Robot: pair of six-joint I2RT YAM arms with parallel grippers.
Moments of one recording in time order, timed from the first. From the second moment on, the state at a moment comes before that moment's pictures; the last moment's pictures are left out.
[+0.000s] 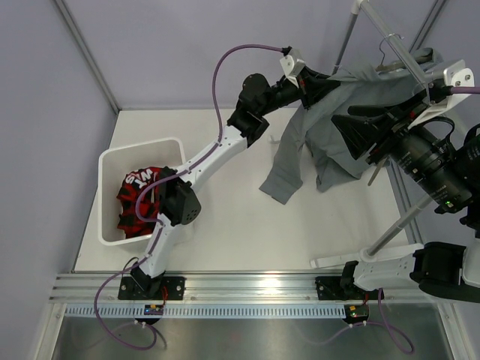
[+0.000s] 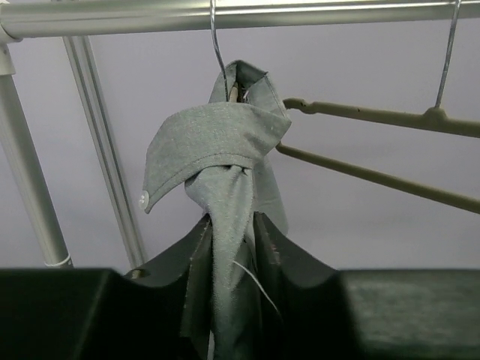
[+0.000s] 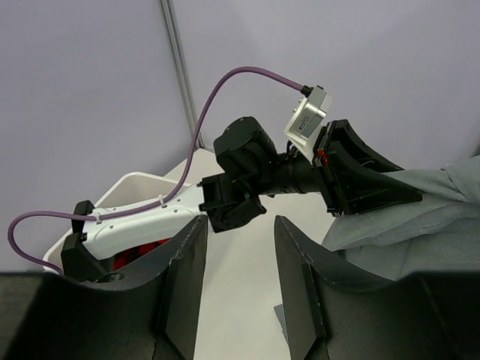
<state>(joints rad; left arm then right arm) -0.75 2.28 2.38 0.41 0.59 -0.25 1.15 1.22 2.35 -0.99 0.54 0.02</state>
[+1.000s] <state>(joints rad) -0.80 2.11 2.32 0.33 0.47 -0.24 1.15 1.17 2.33 -0.99 0.53 0.02</state>
